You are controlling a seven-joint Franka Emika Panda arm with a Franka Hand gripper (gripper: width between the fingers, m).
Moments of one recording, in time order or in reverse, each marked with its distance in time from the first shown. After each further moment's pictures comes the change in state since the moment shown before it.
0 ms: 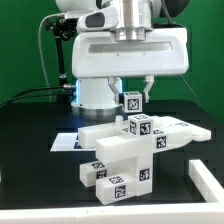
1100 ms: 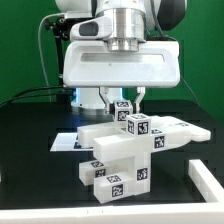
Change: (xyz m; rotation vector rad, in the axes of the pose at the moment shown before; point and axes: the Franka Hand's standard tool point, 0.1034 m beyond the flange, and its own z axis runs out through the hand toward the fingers) arm 0.012 0.013 0.021 -0.047 0.045 -0.033
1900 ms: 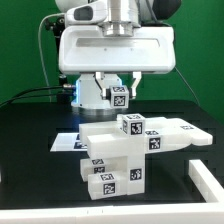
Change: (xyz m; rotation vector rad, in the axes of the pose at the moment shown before) arm -0.001 0.007 -0.026 0.016 0.052 -0.012
